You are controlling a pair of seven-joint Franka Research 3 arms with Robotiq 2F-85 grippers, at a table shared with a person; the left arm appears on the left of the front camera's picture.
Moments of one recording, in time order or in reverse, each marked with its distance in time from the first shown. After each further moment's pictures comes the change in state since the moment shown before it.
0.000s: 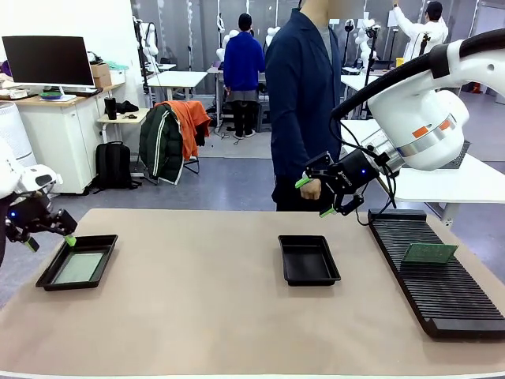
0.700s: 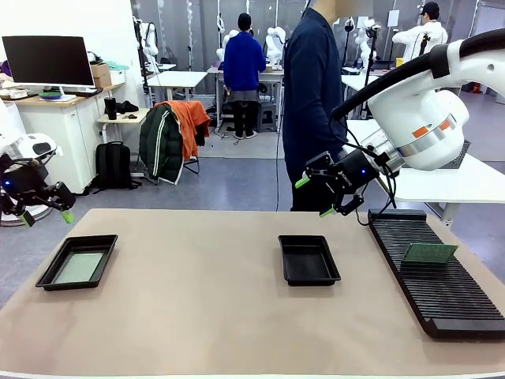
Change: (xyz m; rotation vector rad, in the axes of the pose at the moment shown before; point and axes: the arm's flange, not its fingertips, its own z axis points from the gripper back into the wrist) left arm 0.003 -0.029 0.061 0.021 0.007 -0.047; right arm 0.000 0.000 0.000 0.000 0.000 0.000
